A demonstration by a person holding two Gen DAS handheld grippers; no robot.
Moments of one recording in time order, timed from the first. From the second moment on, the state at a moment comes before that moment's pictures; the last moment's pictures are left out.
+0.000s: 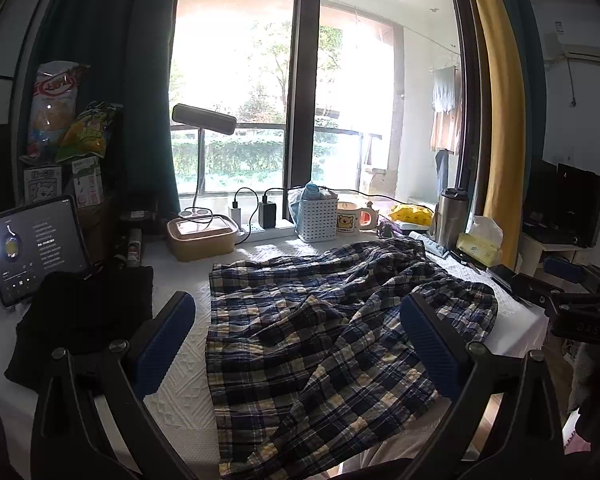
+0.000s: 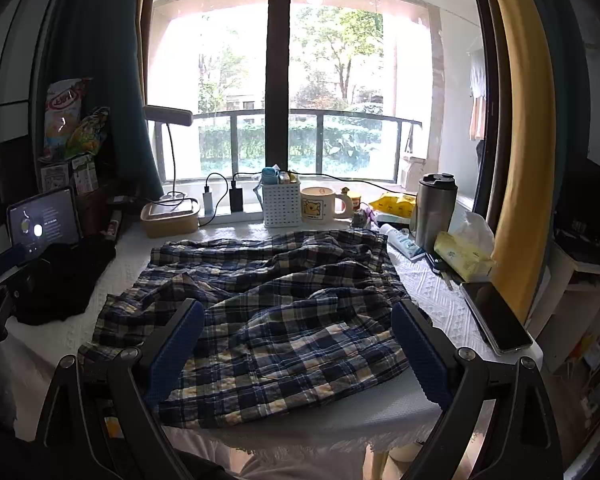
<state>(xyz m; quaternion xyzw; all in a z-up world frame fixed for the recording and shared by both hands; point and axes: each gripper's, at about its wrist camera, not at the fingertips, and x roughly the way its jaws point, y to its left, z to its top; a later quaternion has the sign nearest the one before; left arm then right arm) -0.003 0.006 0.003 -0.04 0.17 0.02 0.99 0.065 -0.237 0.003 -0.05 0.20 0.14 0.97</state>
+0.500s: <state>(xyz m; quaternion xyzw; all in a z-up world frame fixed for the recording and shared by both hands) -0.004 0.006 0.003 -0.04 0.16 0.02 0.99 0.064 -0.238 0.003 -0.05 0.20 0.14 0.97</state>
